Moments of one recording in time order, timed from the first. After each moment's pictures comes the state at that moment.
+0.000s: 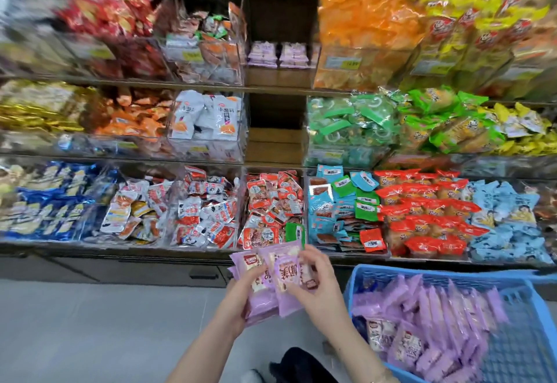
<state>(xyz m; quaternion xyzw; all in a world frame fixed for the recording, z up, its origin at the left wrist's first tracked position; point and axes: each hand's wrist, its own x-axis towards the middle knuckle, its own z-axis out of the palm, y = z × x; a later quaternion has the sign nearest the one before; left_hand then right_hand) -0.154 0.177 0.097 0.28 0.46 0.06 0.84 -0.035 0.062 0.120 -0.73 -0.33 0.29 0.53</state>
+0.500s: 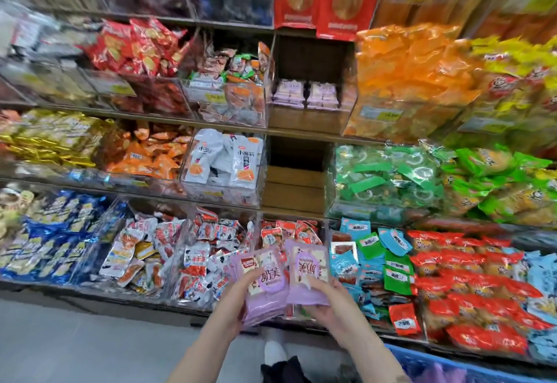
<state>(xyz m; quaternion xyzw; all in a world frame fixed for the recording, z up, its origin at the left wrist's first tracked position) -0.094 0.308 0.102 0.31 0.45 0.12 0.83 0.067 0.187 0.108 -0.57 0.00 0.56 0.60</state>
